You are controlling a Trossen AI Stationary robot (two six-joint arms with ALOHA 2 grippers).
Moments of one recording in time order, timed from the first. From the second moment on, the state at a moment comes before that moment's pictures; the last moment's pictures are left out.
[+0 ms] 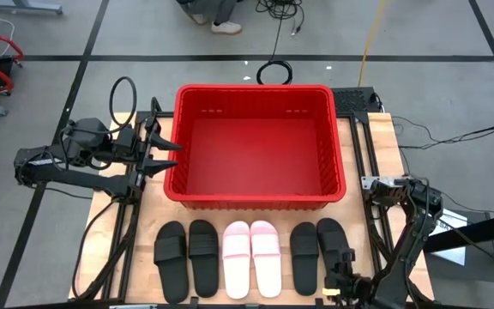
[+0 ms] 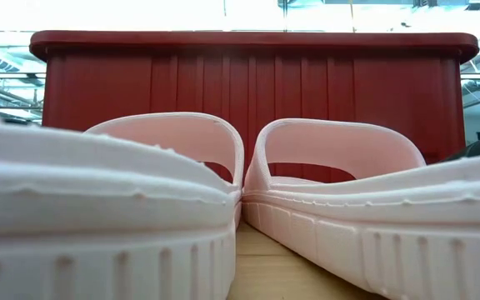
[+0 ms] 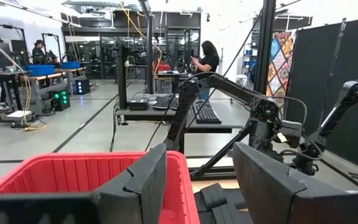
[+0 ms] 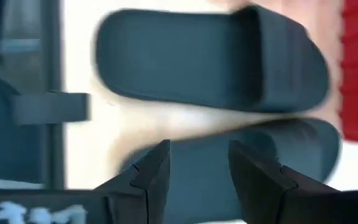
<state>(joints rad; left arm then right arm) 0.01 0.69 0.99 -0.20 0.13 -0.03 1.10 1.89 1.51 -1.27 0.39 1.05</state>
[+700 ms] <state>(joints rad) 0.01 0.69 0.99 -0.20 0.13 -0.03 1.07 1.89 1.25 -1.25 0.23 1.07</state>
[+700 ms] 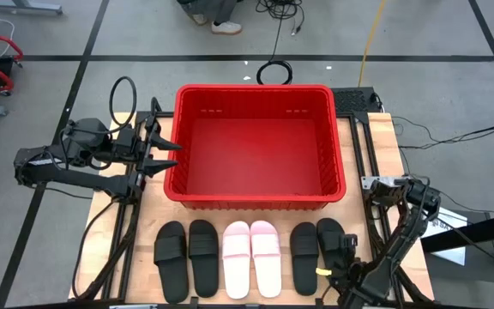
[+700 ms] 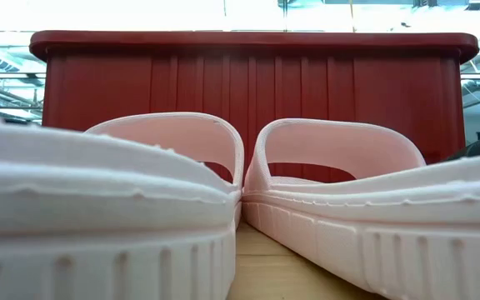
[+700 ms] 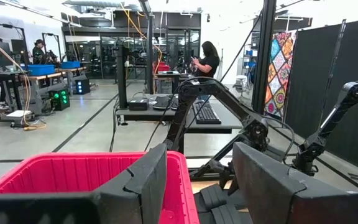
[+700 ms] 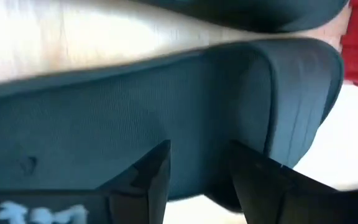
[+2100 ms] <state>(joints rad) 0.01 0.69 0.99 -0.21 0.13 -0.02 1.03 1.76 1.07 -1.23 0.37 1.05</state>
